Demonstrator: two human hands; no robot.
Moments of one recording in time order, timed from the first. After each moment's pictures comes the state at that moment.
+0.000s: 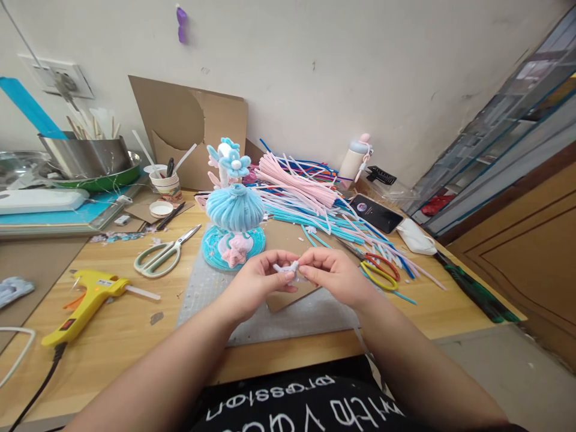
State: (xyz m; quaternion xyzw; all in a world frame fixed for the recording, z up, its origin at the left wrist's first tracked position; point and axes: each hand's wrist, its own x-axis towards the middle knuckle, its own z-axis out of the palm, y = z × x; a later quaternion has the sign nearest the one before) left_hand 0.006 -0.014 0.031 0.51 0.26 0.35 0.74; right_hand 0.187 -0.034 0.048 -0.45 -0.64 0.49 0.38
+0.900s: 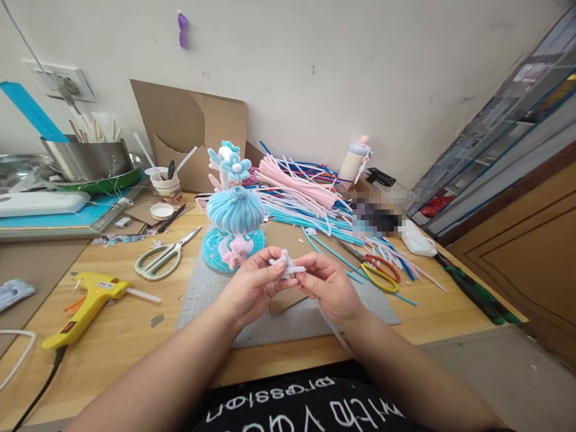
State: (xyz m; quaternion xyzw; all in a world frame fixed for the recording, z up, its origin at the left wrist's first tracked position) left_hand 0.007 -0.017 0.035 0.32 0.21 0.42 0.82; right_hand 0.164 -0.043 0.019 -0.35 -0.51 0.56 0.55
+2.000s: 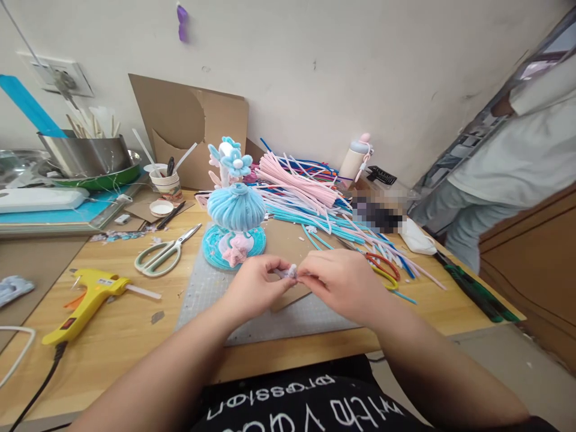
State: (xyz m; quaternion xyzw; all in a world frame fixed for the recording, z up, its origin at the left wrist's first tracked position) left_hand 0.003 -0.016 0.037 0.68 0.39 0.35 0.51; right_hand 0.186 -0.050 0.074 -0.46 -0.86 0.04 0.22
